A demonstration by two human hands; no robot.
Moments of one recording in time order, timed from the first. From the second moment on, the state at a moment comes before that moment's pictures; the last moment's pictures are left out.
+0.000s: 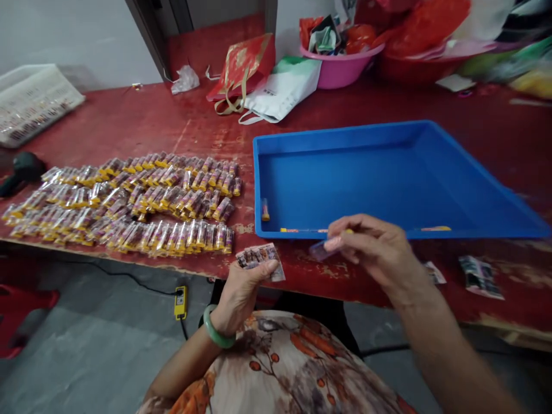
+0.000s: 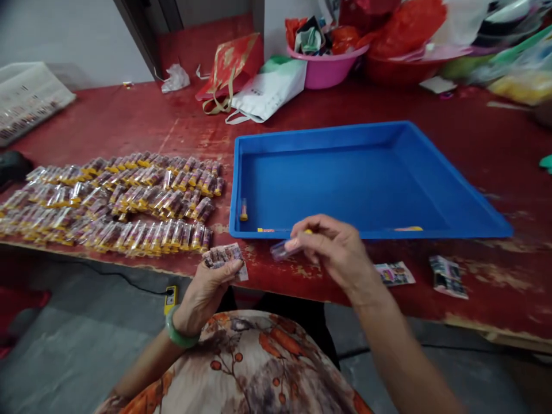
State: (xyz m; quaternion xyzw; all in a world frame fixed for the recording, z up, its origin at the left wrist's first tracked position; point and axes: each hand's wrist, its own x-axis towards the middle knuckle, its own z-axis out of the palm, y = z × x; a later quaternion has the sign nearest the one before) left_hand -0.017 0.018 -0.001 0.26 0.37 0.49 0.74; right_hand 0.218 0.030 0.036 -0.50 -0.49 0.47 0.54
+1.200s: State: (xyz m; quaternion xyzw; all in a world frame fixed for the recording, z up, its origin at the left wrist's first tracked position) left_hand -0.024 0.005 0.003 0.18 0.37 0.58 0.70; right_hand 0.151 -0.031 -0.004 -0.40 -0.61 0.39 0.57
